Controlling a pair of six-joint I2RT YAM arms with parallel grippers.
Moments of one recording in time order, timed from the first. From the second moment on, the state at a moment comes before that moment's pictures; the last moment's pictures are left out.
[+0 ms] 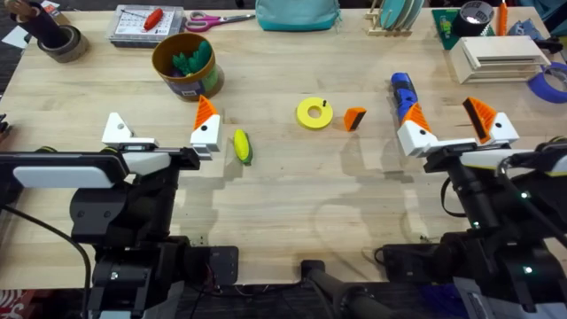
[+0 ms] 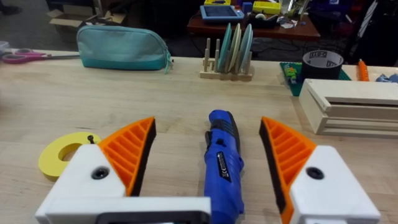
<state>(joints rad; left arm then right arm) -0.01 0.00 0.01 -0.02 0.00 -0.01 0.00 0.00 0.01 -0.10 -0.04 0.00</state>
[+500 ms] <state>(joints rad) -0.01 0.00 0.01 -0.02 0.00 -0.01 0.00 0.00 0.01 -0.09 -0.04 -0.04</state>
